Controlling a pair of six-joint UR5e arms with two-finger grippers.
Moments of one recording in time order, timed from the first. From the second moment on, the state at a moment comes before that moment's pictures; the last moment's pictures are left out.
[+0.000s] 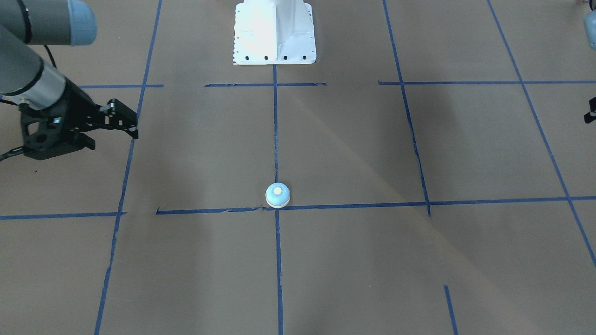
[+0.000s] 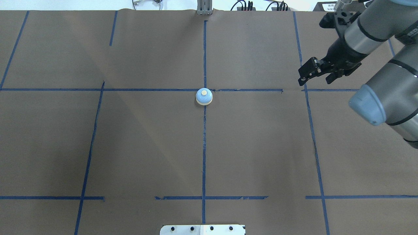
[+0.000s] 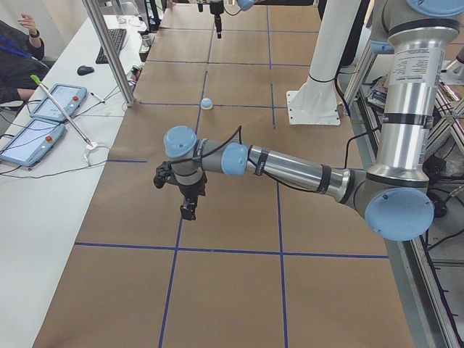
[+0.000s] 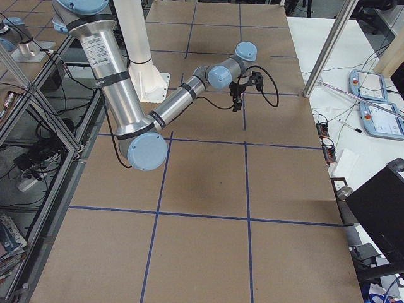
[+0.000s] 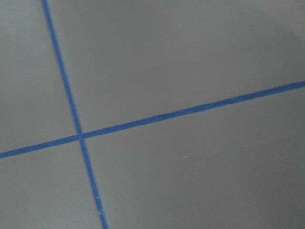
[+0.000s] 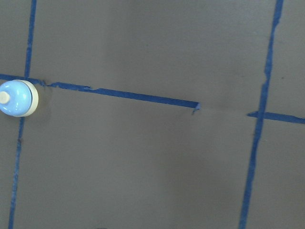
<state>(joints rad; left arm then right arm) -1.48 -1.57 -1.74 -1.44 -2.34 0.11 0.93 -1.13 1.88 -1.68 2.29 0.74</state>
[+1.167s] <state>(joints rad) -1.54 -1.50 -1.73 -1.45 -2.39 0.12 0.68 -0.52 1.11 -1.45 2.03 1.13</state>
